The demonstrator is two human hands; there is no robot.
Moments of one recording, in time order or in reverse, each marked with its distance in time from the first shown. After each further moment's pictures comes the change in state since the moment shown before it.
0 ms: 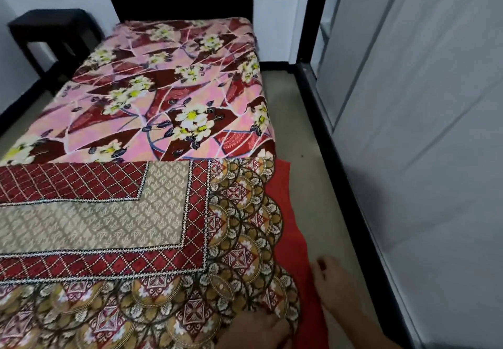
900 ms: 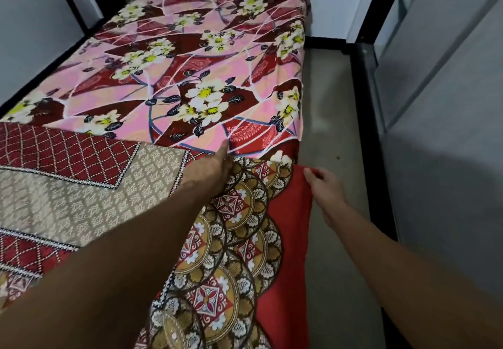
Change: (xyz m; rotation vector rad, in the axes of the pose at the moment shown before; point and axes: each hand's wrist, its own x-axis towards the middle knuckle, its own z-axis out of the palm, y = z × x) left_hand 0.216 -0.254 -0.029 0.056 -0.236 -0.898; right_hand 0.293 -0.111 -0.005 0.592 -0.117 -0.026
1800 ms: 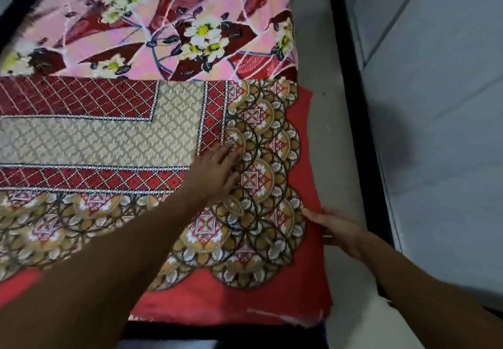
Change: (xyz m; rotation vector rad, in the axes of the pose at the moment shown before) left_hand -0.184 -0.081 0.045 0.056 -0.072 0.472; right_hand -0.302 0.077 -0.038 0.063 -0.456 0.530
